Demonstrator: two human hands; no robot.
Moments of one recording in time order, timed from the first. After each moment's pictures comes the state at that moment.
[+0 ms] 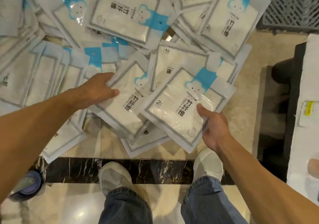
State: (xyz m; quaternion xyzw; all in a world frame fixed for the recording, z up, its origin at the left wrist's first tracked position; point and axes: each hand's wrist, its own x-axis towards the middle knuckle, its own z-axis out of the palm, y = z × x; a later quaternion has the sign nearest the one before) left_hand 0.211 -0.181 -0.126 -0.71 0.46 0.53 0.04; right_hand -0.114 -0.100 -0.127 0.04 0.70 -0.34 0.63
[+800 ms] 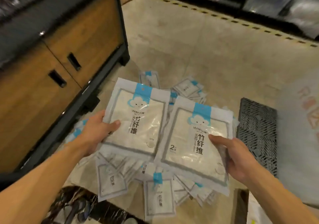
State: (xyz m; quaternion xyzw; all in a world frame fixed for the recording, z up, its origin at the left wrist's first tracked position) left_hand 0.360 -0.179 0.345 -0.77 0.20 0.46 -0.40; right_hand 0.003 -0.275 0.361 -0.25 0.61 -0.25 0.71
